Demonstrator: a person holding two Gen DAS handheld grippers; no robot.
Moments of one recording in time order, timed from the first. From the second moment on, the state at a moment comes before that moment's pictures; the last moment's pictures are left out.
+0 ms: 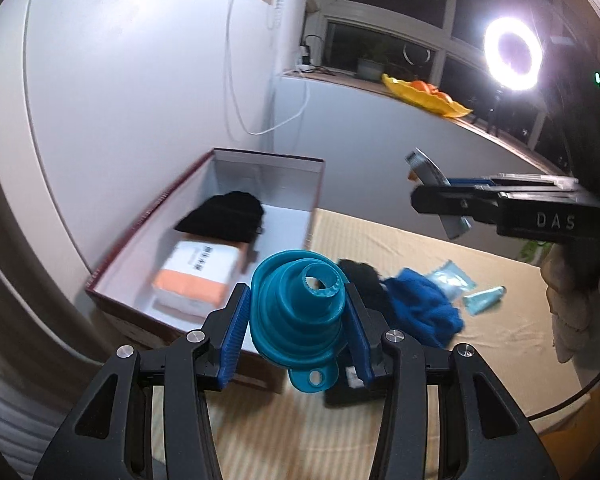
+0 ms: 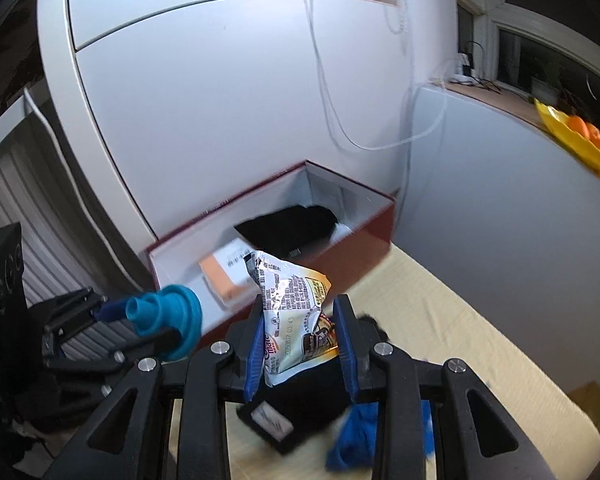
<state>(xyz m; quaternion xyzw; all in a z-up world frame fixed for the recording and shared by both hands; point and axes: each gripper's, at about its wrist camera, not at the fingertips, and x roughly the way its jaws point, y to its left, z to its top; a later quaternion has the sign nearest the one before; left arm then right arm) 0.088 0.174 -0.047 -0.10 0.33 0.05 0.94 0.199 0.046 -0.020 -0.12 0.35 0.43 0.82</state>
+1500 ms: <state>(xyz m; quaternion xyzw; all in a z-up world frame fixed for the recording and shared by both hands) 0.107 0.210 -0.059 -0.12 0.34 0.09 0.93 0.235 0.082 -0.036 -0.12 0.38 0.40 0.82</state>
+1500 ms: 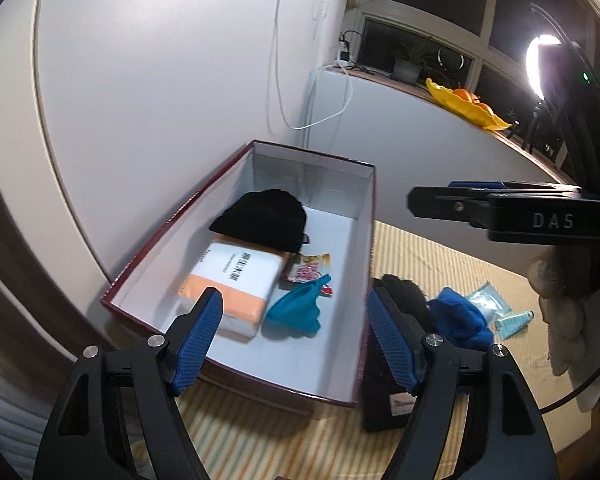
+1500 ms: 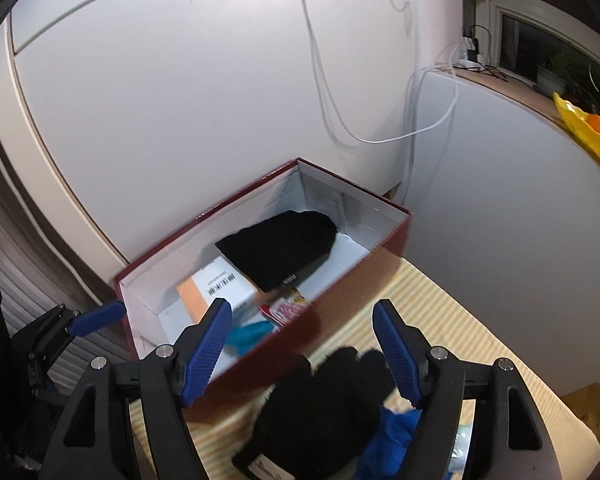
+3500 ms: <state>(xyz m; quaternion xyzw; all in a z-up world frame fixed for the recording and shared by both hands) 0.169 0.028 -0.156 -0.17 0.46 -0.11 0.87 0.248 -0.070 -0.181 0.02 0.56 0.40 0.73</state>
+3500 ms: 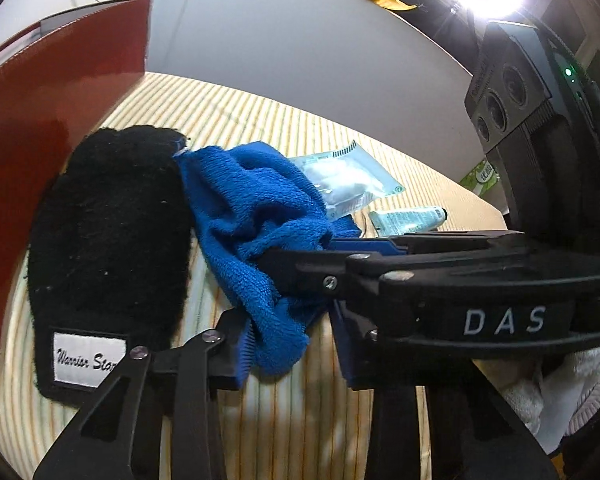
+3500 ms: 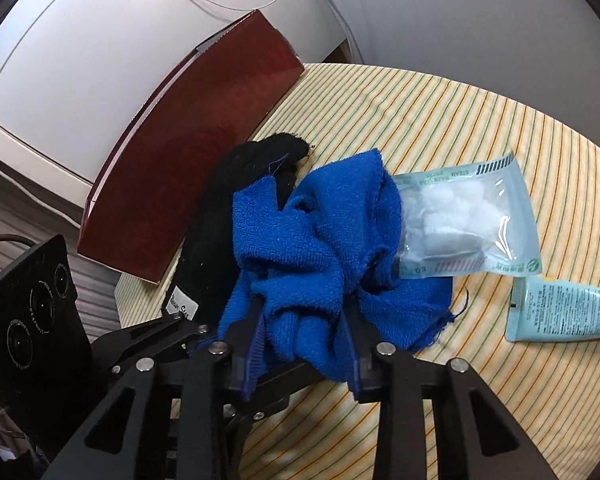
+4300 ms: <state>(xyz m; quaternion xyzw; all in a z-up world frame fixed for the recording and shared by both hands) 0.123 0.030 -0.050 -0.12 0.36 -0.16 0.91 0.197 -0.081 -0.063 0.04 0.47 0.43 0.77</state>
